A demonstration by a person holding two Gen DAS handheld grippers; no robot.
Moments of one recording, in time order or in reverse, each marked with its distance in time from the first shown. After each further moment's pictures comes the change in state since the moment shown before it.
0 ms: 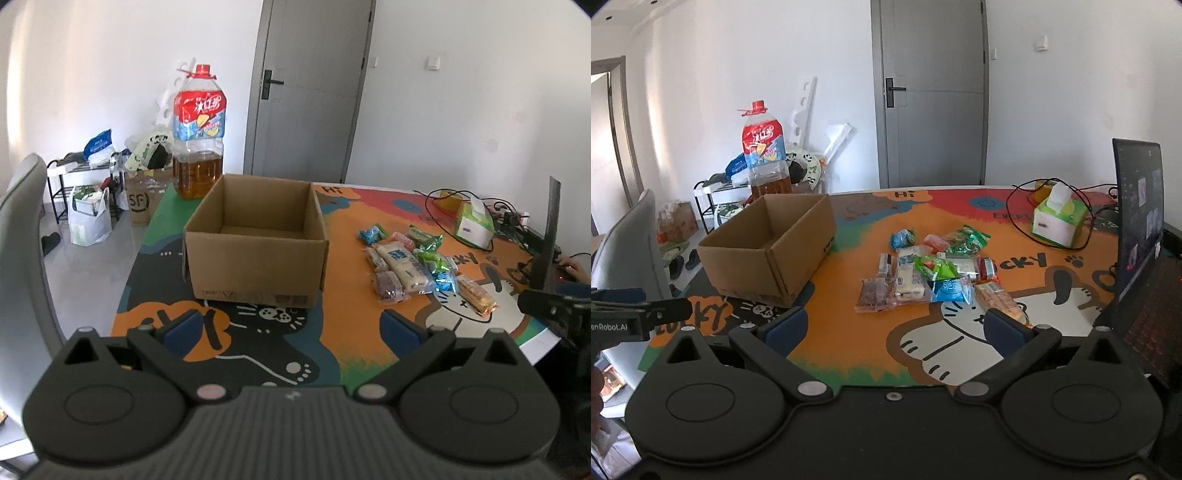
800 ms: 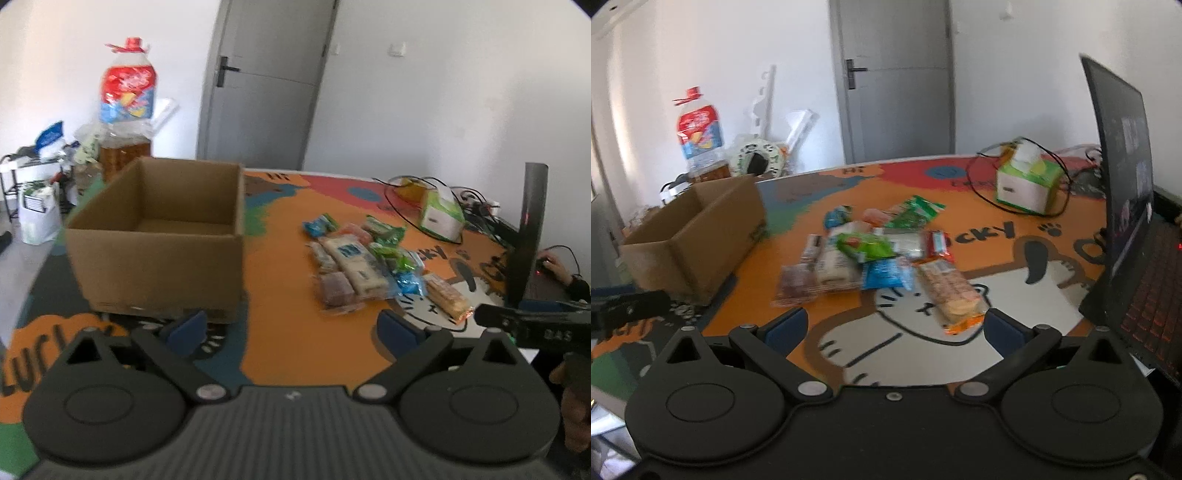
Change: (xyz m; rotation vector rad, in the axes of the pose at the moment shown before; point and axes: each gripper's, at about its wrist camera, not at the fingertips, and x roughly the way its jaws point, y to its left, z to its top) left arm 0.082 -0.049 0.002 0.023 0.031 -0.154; right arm 0.072 -0.072 -0.019 0.097 0.049 -0.067
